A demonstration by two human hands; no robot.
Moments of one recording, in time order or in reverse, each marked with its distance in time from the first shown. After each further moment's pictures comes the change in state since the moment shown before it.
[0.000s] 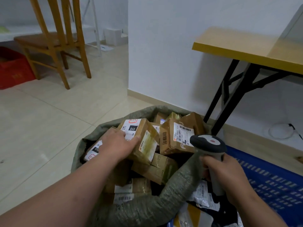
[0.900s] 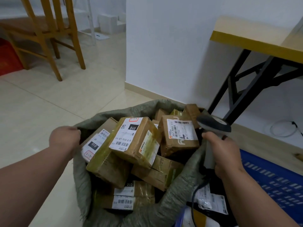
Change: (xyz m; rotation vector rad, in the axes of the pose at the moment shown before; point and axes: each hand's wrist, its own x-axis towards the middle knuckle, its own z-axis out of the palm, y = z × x) left_hand 0.072 -0.113 -0.029 -0.614 0.230 -0.465; right_hand 0.073 -0.024 0.046 0.274 0.254 0.037
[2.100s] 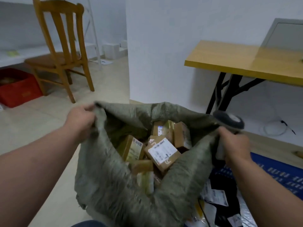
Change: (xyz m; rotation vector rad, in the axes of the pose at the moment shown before) left_hand -0.086 0.090 -0.086 -0.307 -0.129 0.300; right_hand -0.056 -0.041 -0.075 -0.009 0.100 -0.083
